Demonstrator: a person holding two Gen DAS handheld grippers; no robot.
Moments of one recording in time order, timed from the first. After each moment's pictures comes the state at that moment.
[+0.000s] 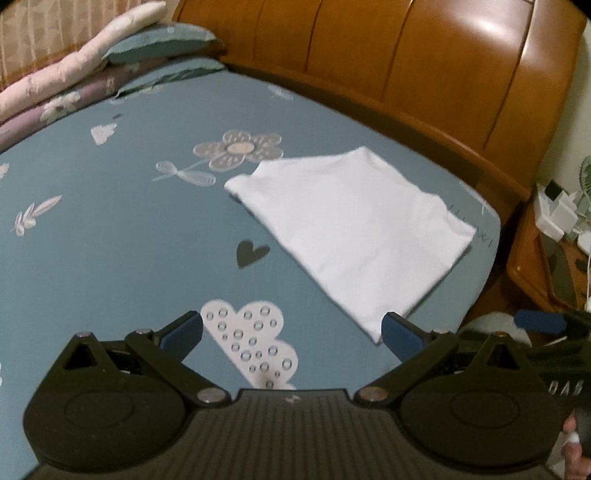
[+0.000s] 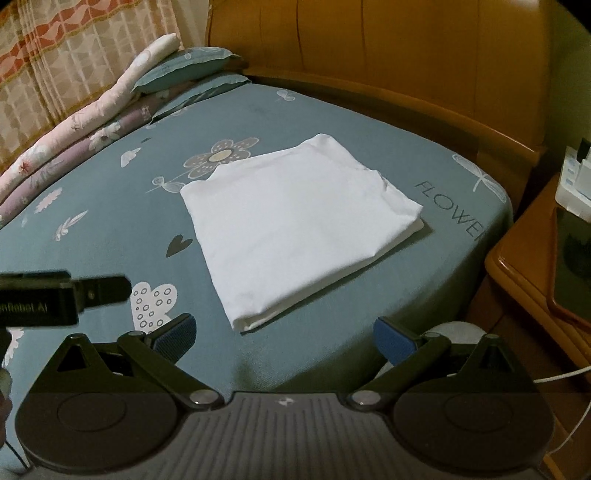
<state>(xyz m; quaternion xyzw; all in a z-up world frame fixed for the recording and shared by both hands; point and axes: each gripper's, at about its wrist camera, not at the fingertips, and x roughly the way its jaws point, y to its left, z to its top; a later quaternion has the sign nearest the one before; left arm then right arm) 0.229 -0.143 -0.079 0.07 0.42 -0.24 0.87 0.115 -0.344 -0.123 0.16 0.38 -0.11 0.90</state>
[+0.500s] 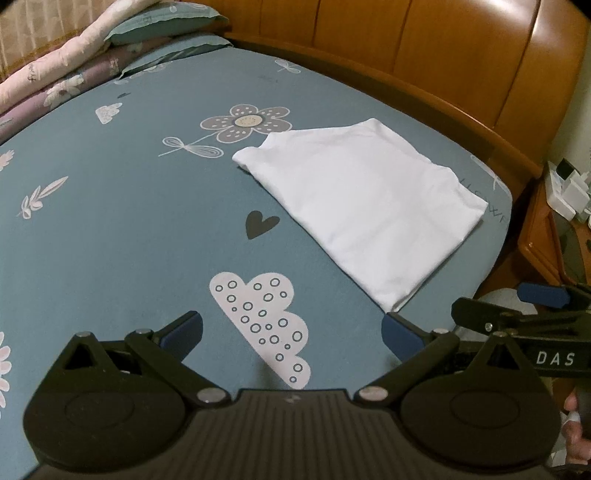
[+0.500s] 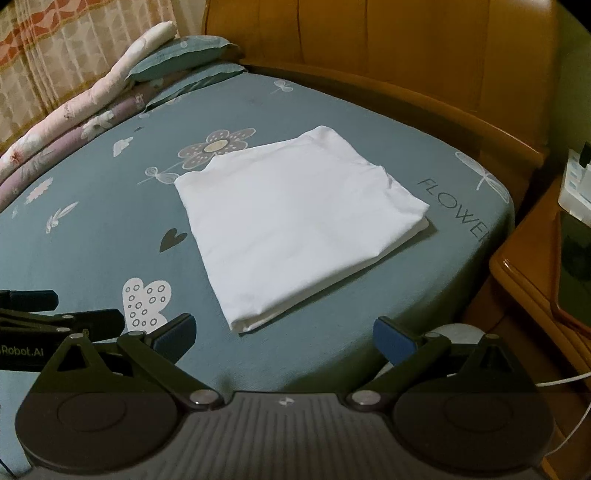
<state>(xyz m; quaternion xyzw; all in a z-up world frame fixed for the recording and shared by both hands) 0.230 -0.144 -0.085 0.09 0.45 -0.22 0.86 0.132 -0.338 -0.128 0.15 0.40 -0.11 0.90</state>
